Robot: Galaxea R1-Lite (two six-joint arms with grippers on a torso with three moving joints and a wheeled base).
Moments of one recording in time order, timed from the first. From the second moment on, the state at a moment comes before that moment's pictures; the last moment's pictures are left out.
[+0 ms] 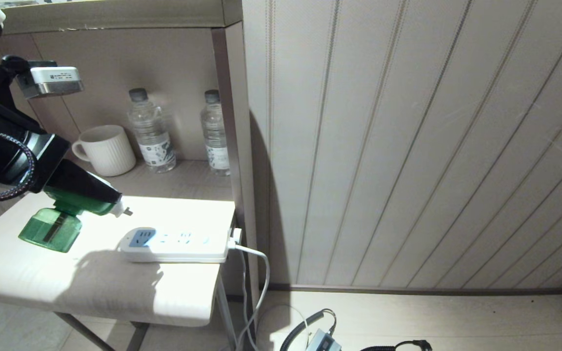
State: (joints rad) left arm -0.21 1.60 -1.90 1.26 -0.28 0.13; right arm 0.00 0.01 0.00 0.00 -0.02 0.03
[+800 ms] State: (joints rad) left arm -0.24 1.68 -1.73 1.25 -0.19 0.52; right arm 0.00 0.01 0.00 0.00 -0.02 0.03
